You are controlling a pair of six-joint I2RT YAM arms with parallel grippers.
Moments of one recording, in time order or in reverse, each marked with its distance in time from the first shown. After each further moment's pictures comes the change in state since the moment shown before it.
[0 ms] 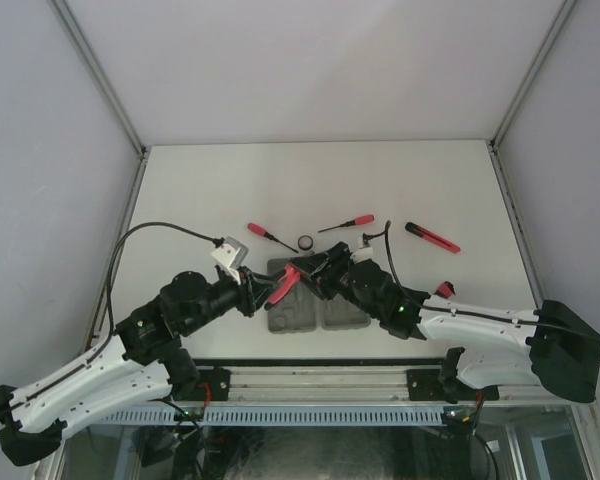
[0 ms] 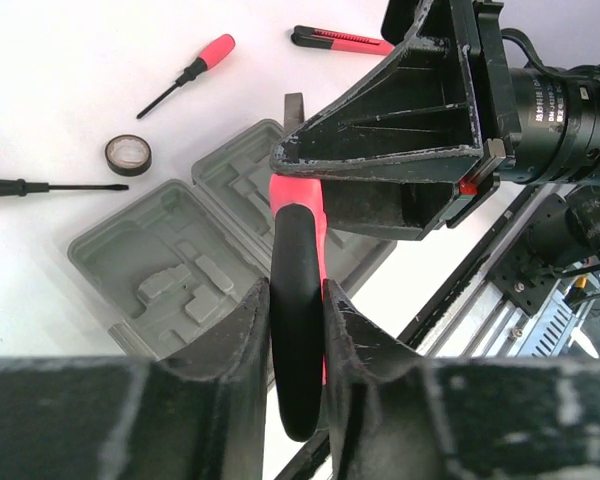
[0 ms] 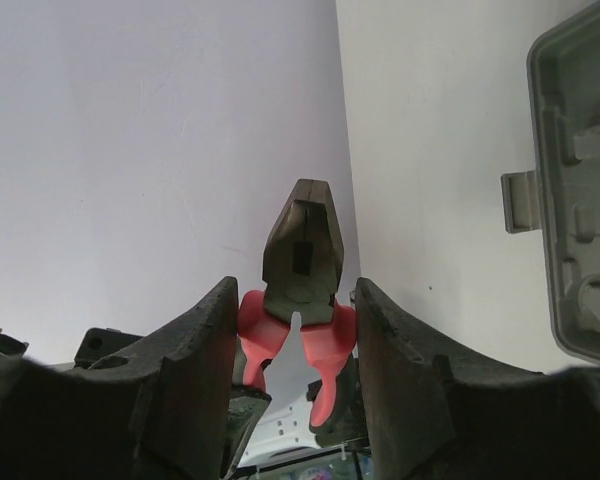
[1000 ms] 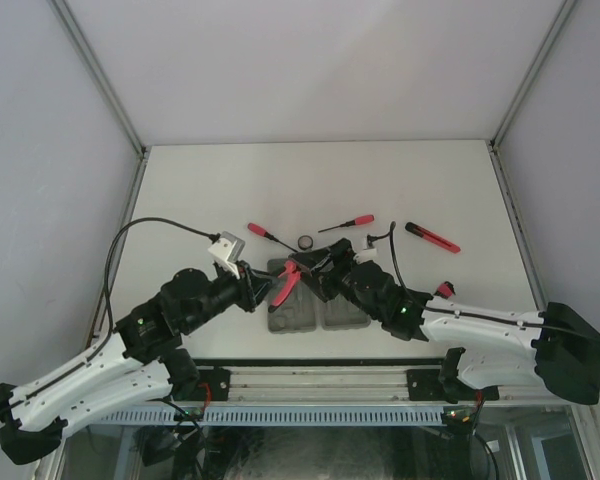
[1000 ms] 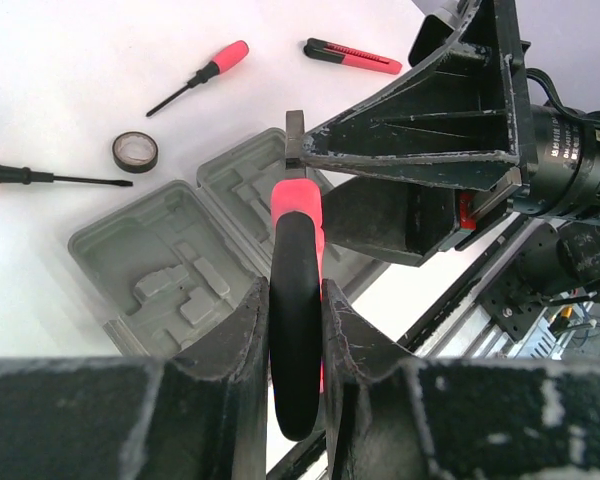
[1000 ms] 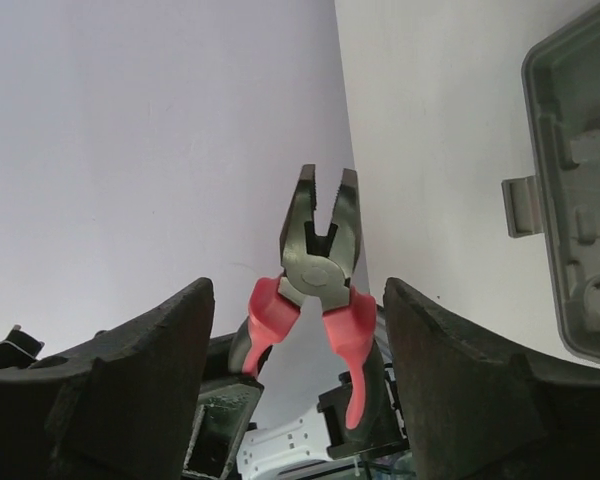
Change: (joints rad) left arm 0.002 0.026 0.029 -0.008 -0.056 -0.072; right arm 0.014 -0.026 0.000 -0.034 0.050 0.018
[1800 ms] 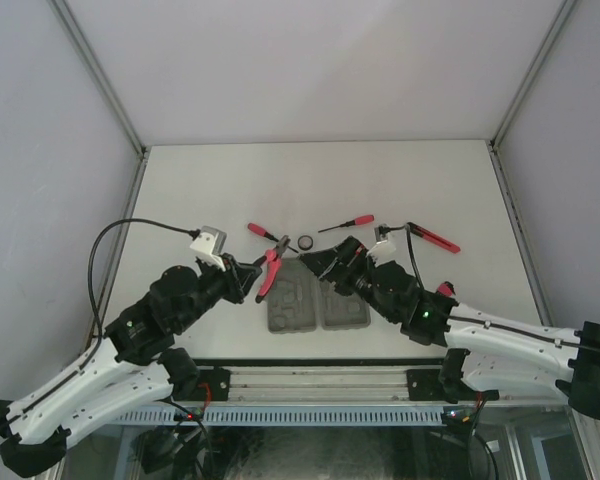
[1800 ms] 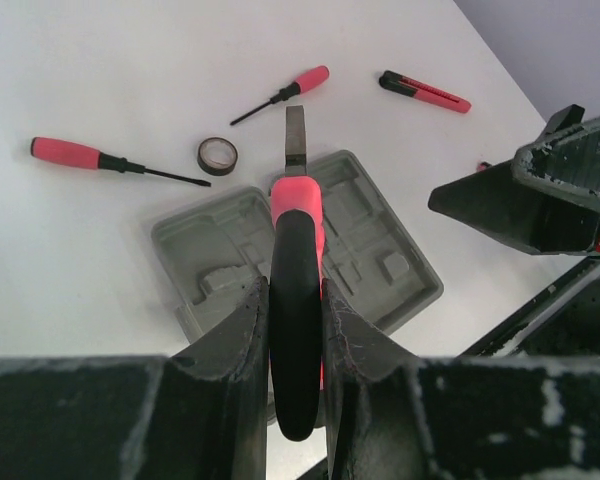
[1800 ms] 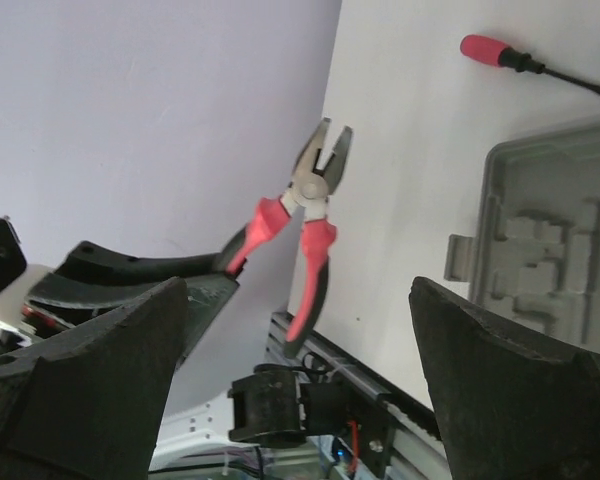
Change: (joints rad) left arm 0.094 -0.045 0.031 -0.090 -0.082 -0.009; right arm -0.002 -0.193 0.000 -0.107 0.021 -0.421
